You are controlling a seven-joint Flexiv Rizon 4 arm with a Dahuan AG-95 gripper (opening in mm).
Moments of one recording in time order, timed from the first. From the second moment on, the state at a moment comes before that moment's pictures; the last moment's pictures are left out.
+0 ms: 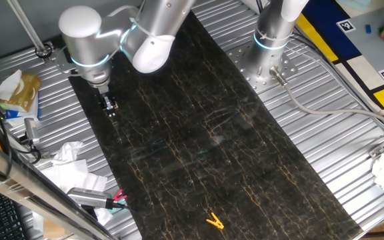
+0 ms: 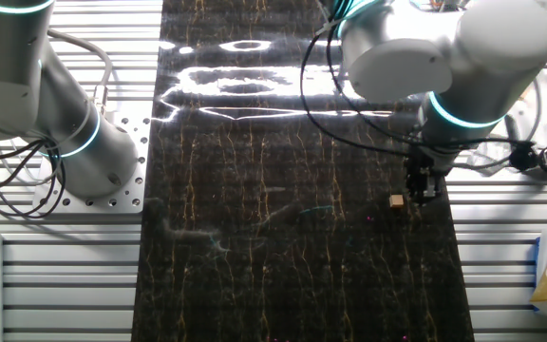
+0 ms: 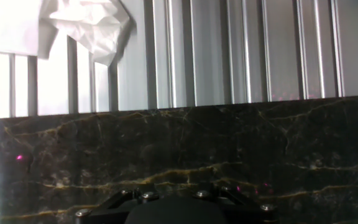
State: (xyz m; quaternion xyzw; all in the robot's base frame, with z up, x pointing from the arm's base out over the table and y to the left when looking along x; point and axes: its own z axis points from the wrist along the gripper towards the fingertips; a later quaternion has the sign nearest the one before) arm 0.623 -0.067 0.028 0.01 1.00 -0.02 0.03
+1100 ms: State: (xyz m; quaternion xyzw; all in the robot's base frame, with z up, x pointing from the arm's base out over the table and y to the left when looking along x) arm 0.609 -0.071 0.028 0.00 1.00 -0.02 0.04
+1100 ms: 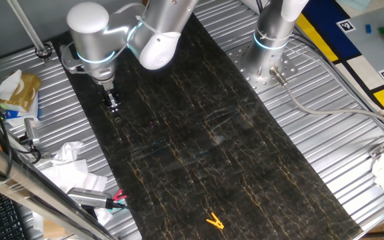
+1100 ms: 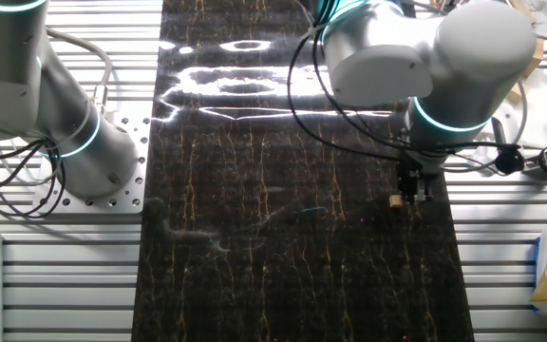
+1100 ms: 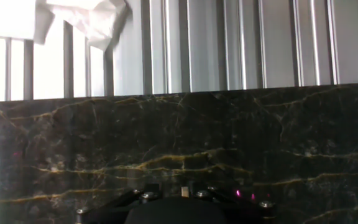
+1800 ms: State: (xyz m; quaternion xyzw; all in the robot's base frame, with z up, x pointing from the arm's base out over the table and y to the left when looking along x) arm 0.605 -0.072 0.027 0.00 1.00 -0.01 0.05
